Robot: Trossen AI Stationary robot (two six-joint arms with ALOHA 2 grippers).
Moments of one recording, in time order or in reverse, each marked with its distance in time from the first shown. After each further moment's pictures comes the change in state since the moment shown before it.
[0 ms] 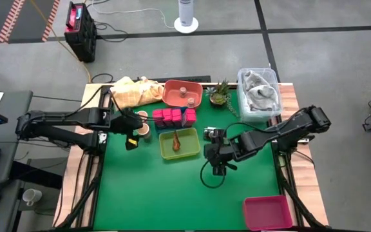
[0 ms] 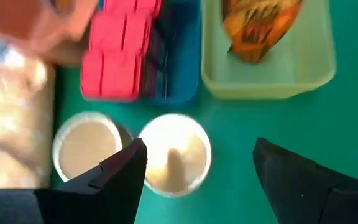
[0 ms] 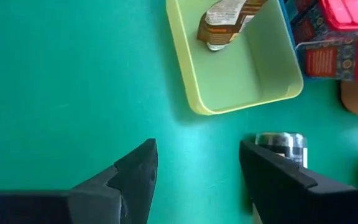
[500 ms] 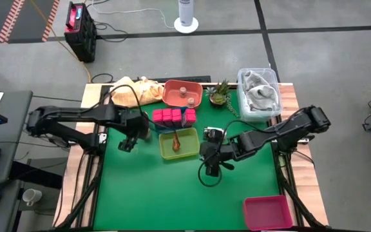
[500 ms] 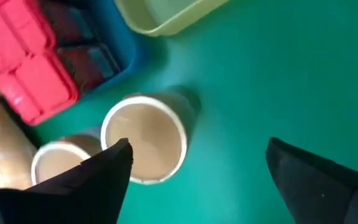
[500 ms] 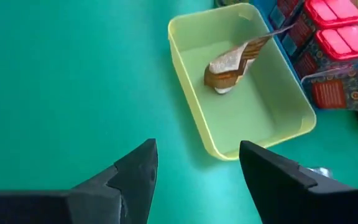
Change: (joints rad) left arm 0.015 0.247 0.168 -0.265 0.105 0.491; right arm -0.002 0.007 -0.020 0.188 0.000 0.082
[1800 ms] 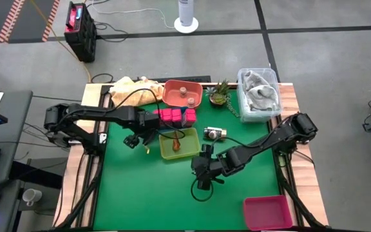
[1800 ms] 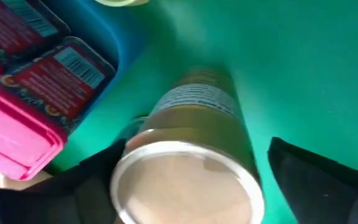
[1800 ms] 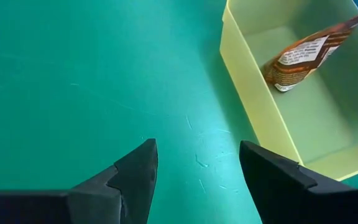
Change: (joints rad) left arm 0.061 0.249 0.001 0.051 -0.095 0.321; right arm 0.079 0.187 0.001 0.172 0.000 0.079
